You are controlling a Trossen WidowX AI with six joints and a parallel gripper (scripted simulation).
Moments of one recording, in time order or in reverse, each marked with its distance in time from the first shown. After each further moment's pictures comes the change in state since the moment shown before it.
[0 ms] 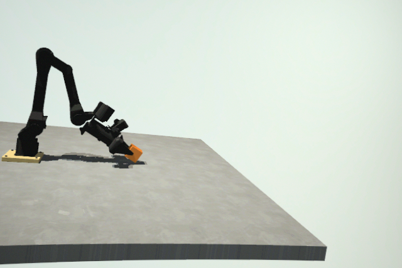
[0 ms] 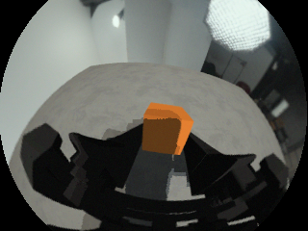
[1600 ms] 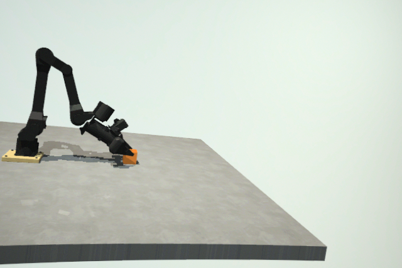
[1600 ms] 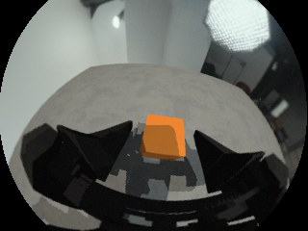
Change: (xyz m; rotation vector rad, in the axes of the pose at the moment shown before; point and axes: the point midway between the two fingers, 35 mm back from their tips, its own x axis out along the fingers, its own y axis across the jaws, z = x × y) arm 0.000 0.000 0.001 0.000 -0.007 -0.001
